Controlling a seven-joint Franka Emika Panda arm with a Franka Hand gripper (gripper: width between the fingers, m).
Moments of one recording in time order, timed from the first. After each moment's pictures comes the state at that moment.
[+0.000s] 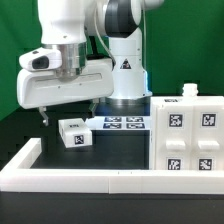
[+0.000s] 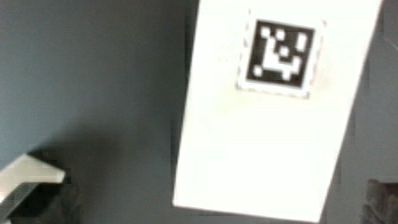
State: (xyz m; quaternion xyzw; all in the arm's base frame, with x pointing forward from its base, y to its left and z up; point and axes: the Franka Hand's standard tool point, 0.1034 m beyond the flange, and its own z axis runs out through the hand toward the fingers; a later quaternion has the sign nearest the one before) arm 0.439 -0.147 0.045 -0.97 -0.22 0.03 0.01
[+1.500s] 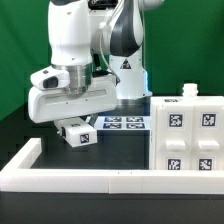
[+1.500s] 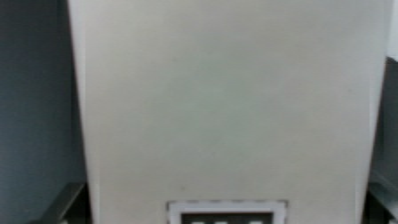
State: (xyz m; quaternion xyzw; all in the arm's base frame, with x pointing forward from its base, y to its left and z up) arm 0.398 -0.138 0.006 -0.97 -0.22 0.04 0.00
